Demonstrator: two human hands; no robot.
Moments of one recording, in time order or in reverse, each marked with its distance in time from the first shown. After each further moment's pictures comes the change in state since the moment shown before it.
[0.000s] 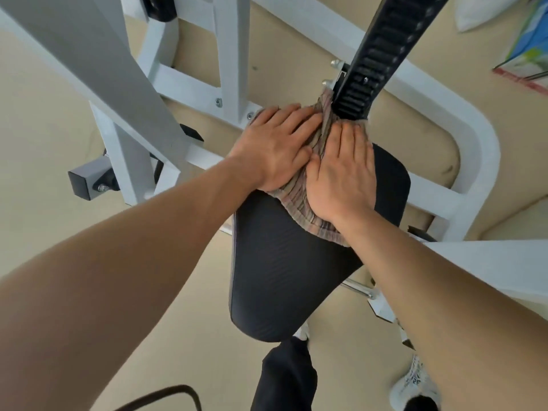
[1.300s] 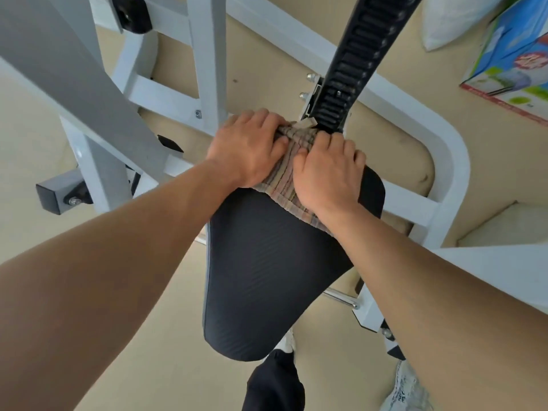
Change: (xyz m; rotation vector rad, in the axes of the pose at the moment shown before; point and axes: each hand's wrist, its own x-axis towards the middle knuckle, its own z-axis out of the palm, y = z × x) left_hand 0.018 -0.005 0.002 -0.160 0.148 -0.181; right_hand 0.027 0.007 -0.011 0.032 0.079 0.106
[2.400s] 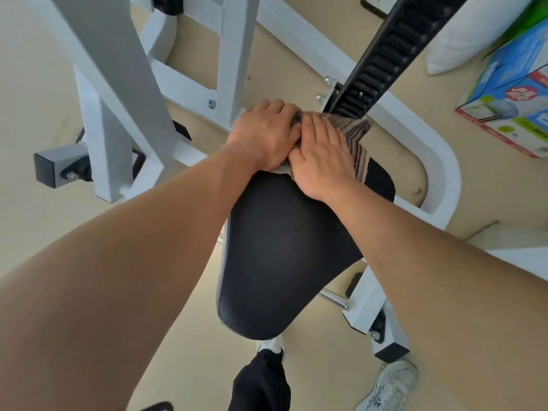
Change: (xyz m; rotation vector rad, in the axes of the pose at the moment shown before) left_hand -0.003 -0.006 0.002 -0.145 0.010 -0.102; right_hand 0.006 -0.022 0.006 -0.028 -0.208 -0.283
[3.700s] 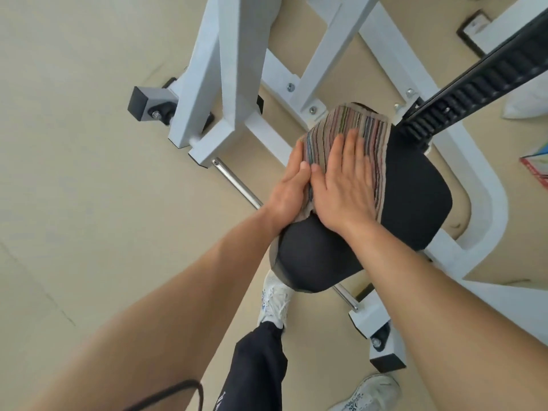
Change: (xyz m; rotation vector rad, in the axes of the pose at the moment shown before) left_hand -0.172 0.007 0.035 -1.521 0.132 -0.492; right_hand -0.087 -0.073 0.017 0.009 -0.045 -0.102
